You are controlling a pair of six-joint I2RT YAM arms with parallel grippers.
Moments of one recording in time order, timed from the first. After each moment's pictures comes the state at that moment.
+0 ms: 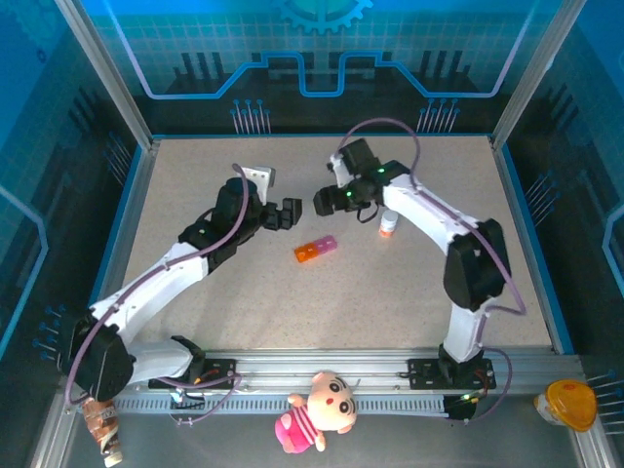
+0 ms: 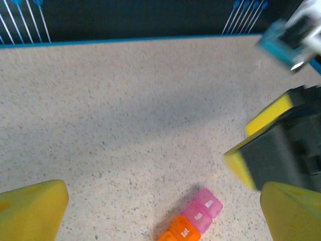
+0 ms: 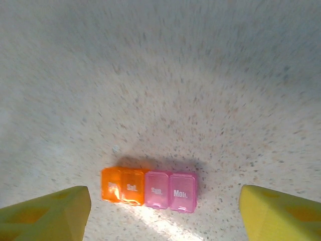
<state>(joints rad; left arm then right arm) -0.48 1.22 0.96 -0.20 -0.09 -0.29 0.51 1.81 1.59 -0.74 -0.21 0.24</state>
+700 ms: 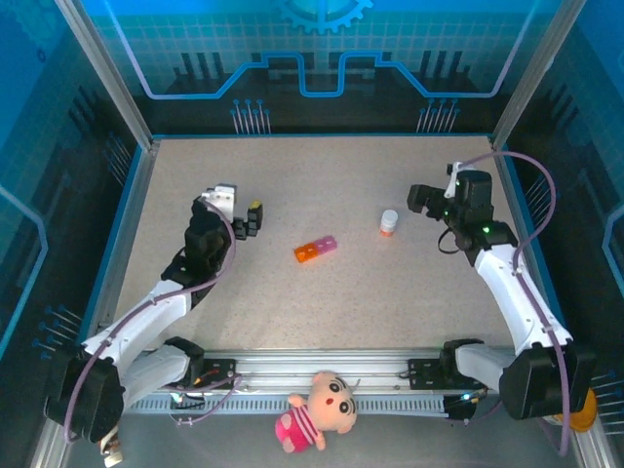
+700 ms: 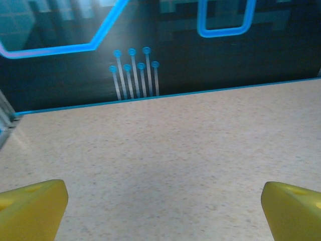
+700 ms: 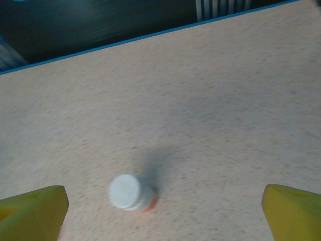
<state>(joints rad) -0.33 1.01 0.53 0.26 -0.31 -0.02 0.07 1.12 0.92 -0.39 0.03 0.28</state>
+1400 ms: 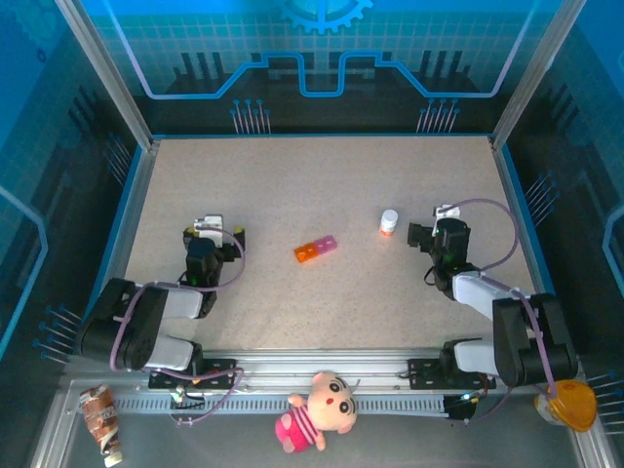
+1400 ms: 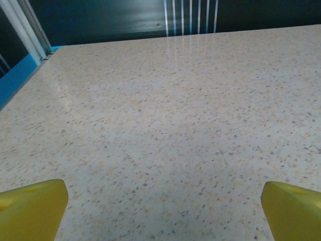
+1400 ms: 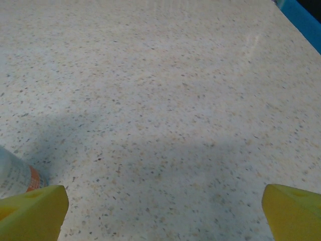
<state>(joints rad) -0.15 1.43 0.22 0.92 -0.27 0.00 0.10 1.31 0.39 0.40 0.25 0.08</state>
